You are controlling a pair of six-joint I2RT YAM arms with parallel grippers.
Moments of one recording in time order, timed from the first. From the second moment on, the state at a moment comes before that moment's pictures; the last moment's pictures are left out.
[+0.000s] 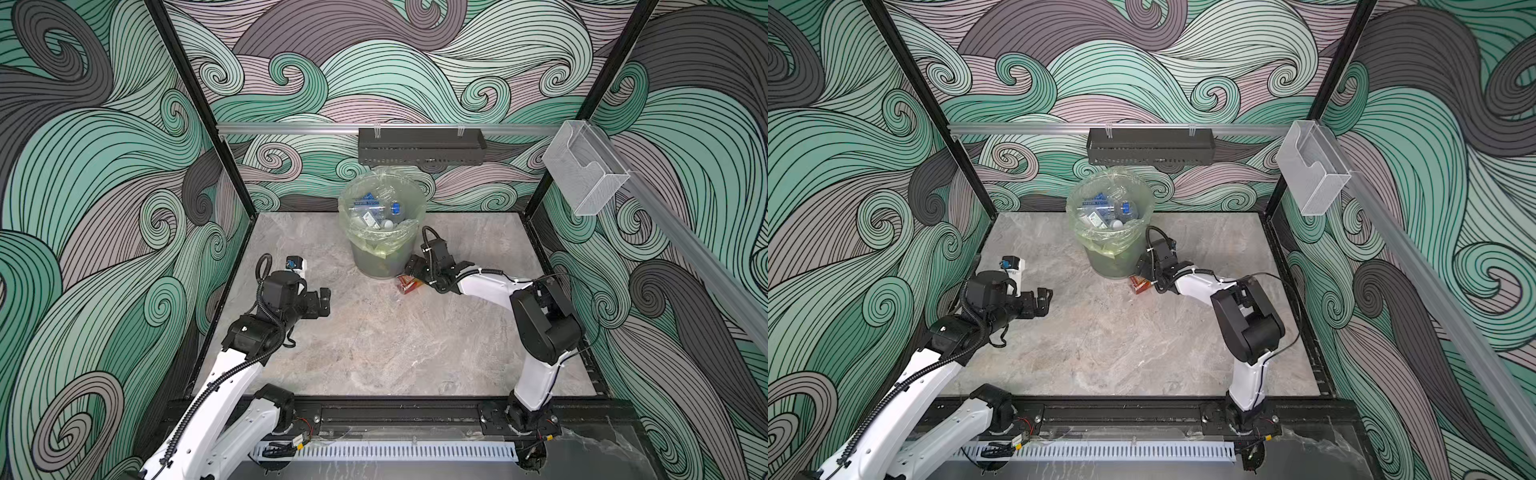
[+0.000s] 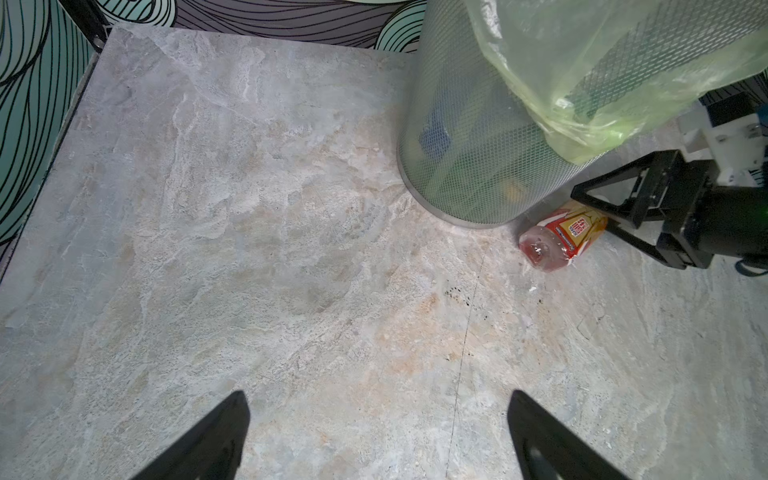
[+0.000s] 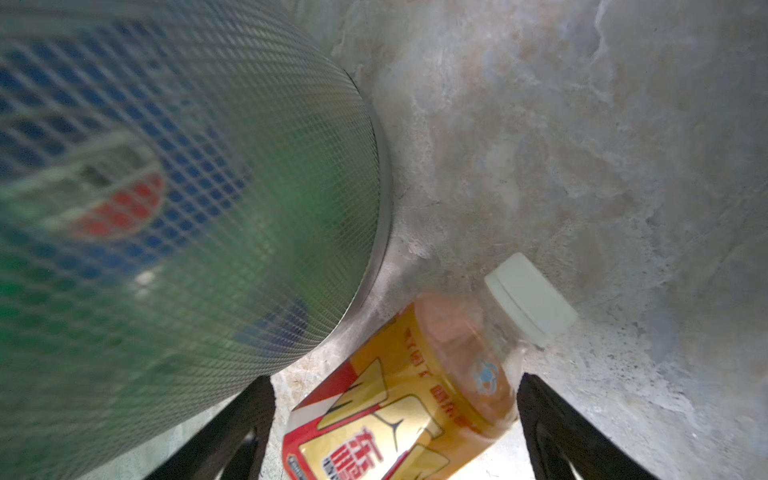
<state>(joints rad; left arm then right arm) -0.31 0.79 0.81 -0.71 -0.10 -0.27 0.53 1.86 1.15 -0.16 0.05 0.84</state>
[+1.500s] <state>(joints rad) -0.31 0.80 0.81 -0.71 -0.11 -0.27 0.53 1.80 1.13 -0.40 0.04 0.46</state>
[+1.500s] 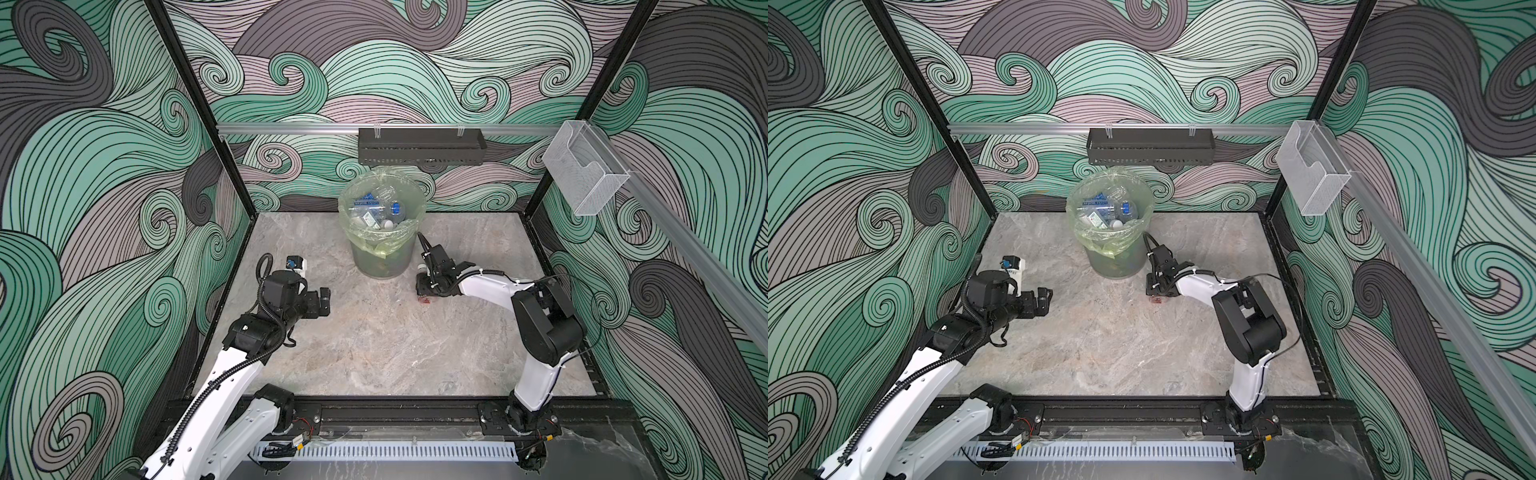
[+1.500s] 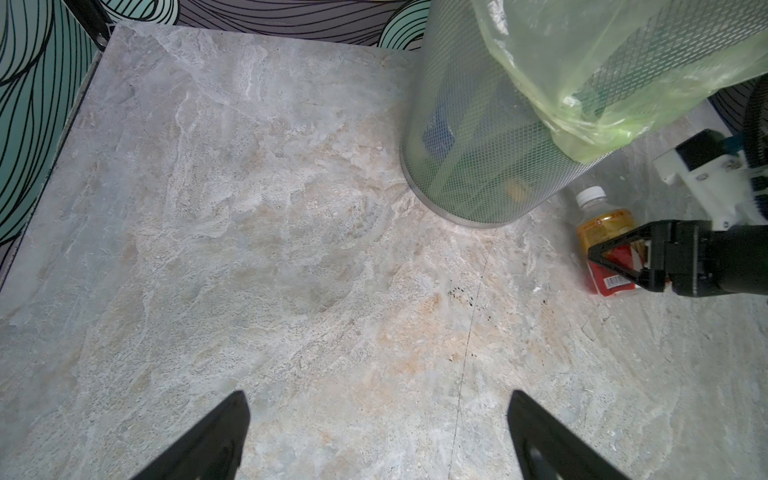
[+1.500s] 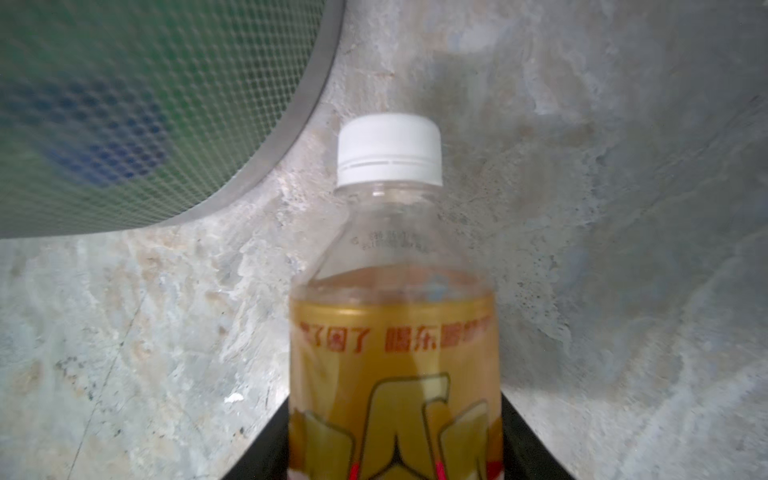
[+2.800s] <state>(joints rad) -0.31 0.84 0.81 -0.67 -0.11 -0.31 0.53 1.89 2.12 -0.59 -0.13 0.21</state>
